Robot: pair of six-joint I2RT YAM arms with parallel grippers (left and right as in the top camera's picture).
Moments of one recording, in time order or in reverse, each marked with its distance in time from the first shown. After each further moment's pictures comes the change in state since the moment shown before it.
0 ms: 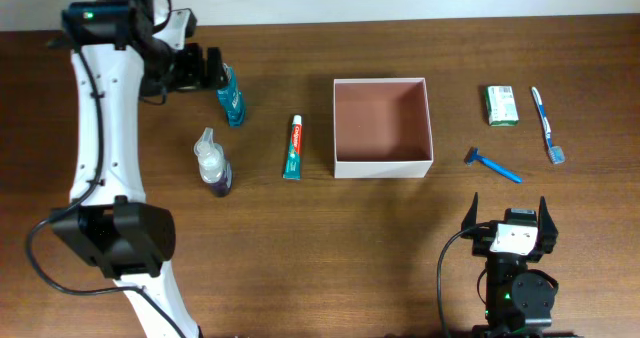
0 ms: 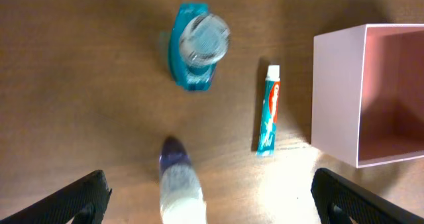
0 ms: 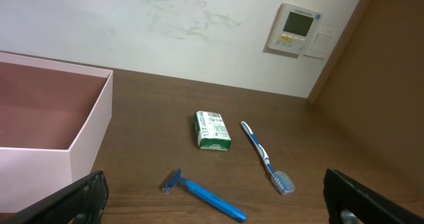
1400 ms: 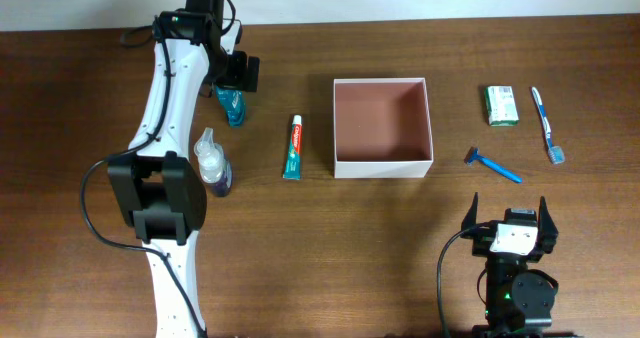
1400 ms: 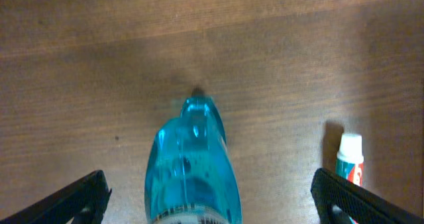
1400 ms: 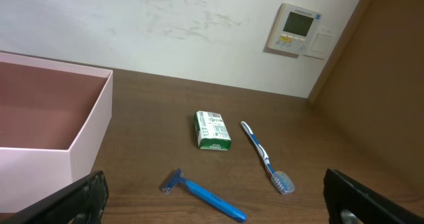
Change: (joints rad) left arm -0.121 0.255 0.000 0.261 -0.239 0.010; right arm 0.000 0.000 0.000 0.000 0.000 -0.001
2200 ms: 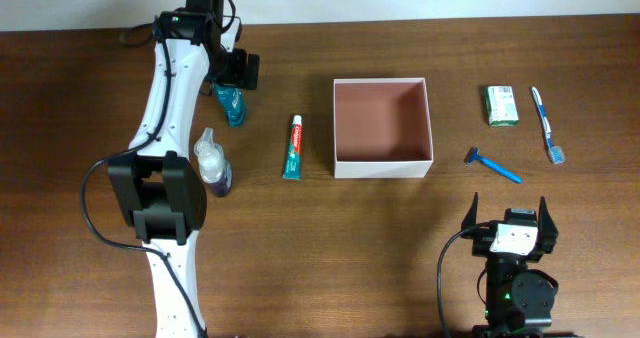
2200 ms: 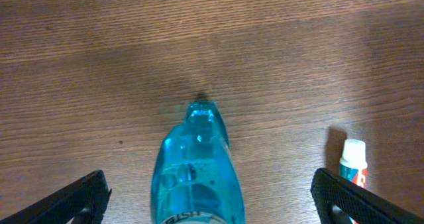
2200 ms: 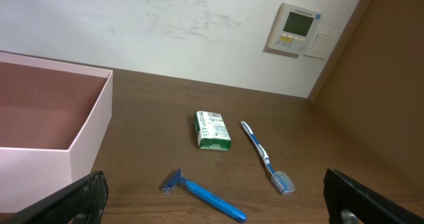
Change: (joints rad) left arm 0.000 0.000 0.000 0.015 -0.014 -0.002; right arm 0.000 0.000 0.000 0.000 0.000 0.001
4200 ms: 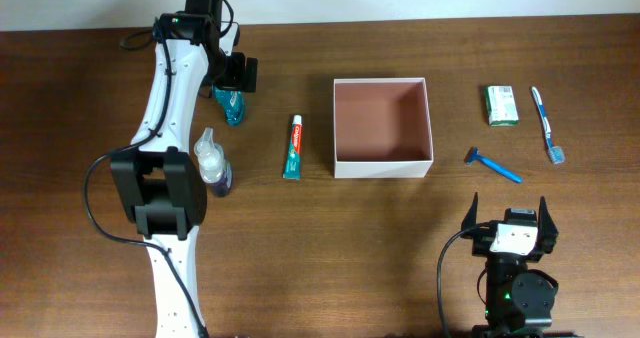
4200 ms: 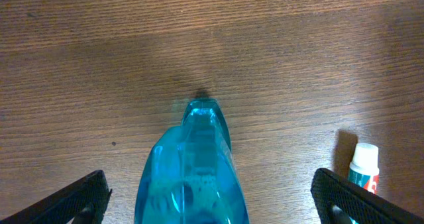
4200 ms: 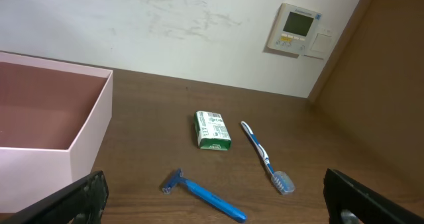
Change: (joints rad) left arm 0.013 0.048 0.026 -0.013 0.023 -0.010; right arm 0.000 0.000 0.000 0.000 0.000 -0.001
